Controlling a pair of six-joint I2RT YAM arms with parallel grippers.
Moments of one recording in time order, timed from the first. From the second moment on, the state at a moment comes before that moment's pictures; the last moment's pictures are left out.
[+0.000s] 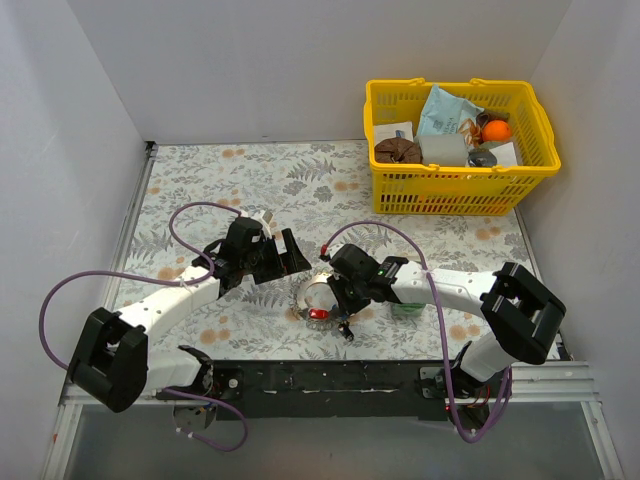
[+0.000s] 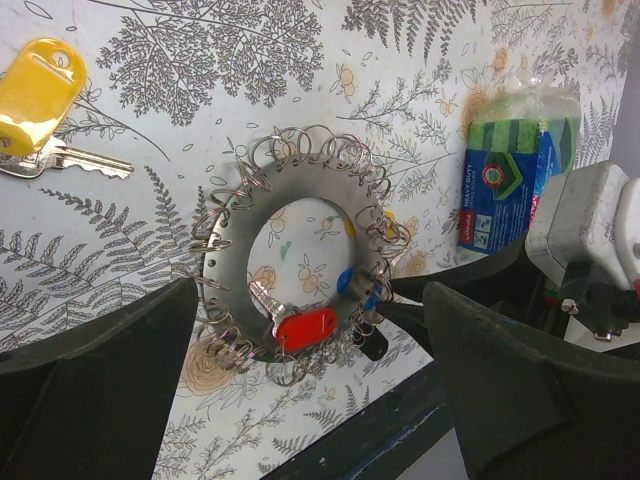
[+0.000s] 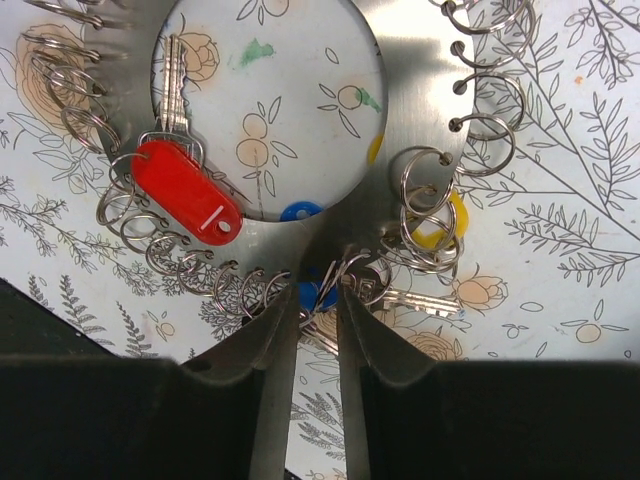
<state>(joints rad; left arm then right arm) -0.52 1.23 0.68 -0.19 0.25 -0.74 1.00 1.53 0.86 -0.41 -0.02 0.36</state>
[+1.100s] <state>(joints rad) -0.52 1.18 0.67 -0.19 0.22 -0.73 1.00 1.54 0.86 -0.34 -0.01 0.34</state>
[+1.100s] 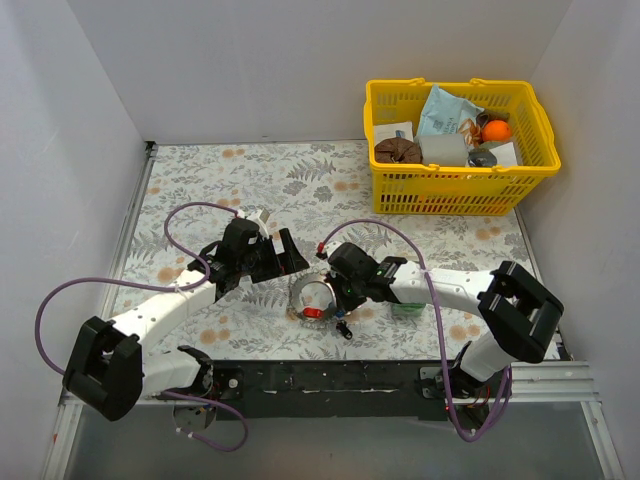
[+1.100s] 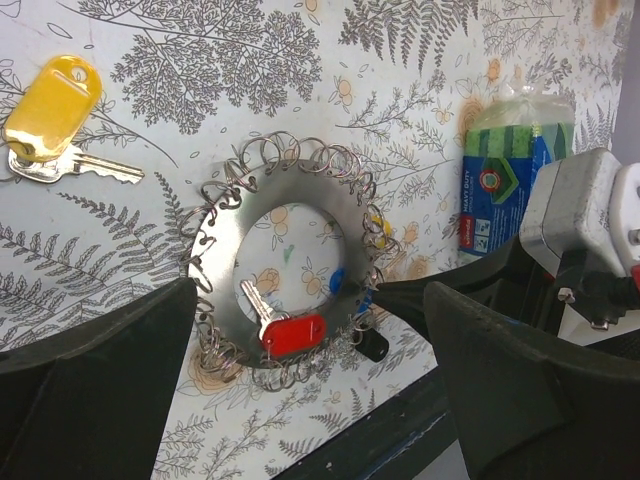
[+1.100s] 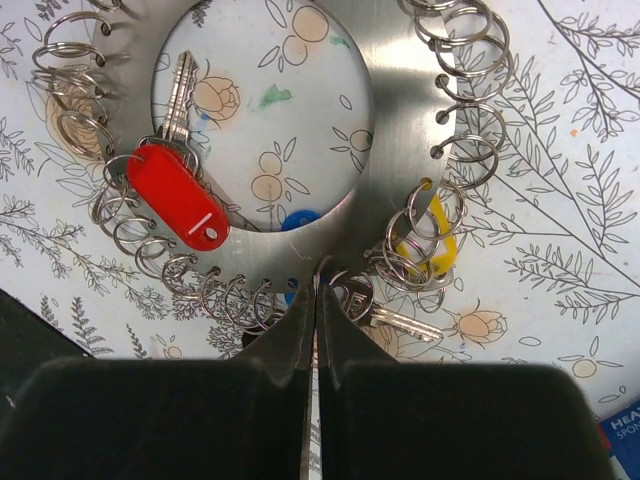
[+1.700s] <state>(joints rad) -0.52 1.14 0.67 -0.19 0.22 -0.70 0.94 1.41 0.76 -0.22 -0.11 0.23</state>
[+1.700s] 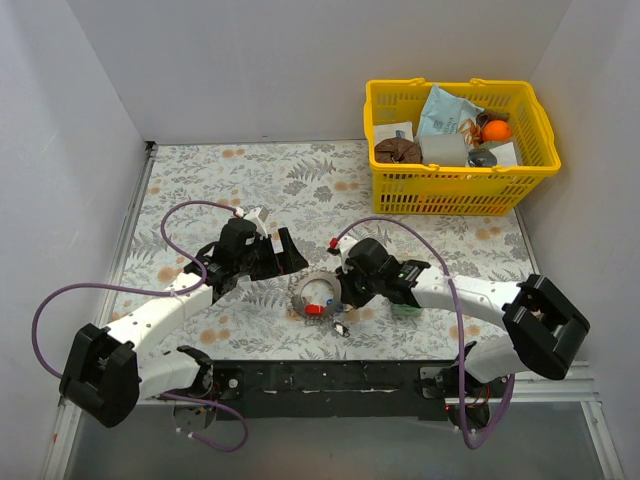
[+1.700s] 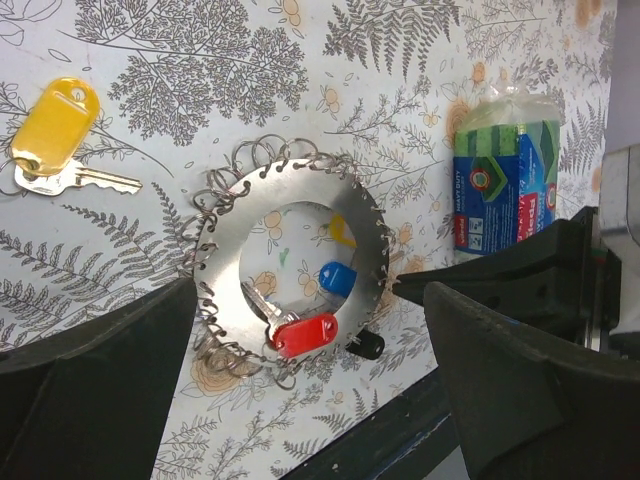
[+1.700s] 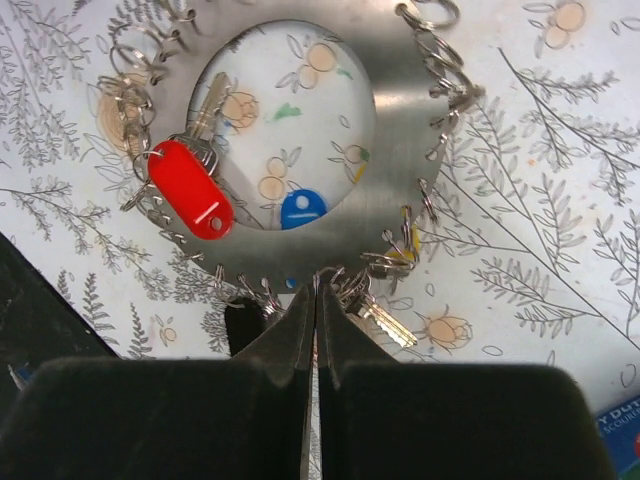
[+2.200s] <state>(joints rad) -0.52 1.16 0.67 -0.19 0.22 -0.68 0.88 1.42 0.70 -0.19 -0.15 0.21</state>
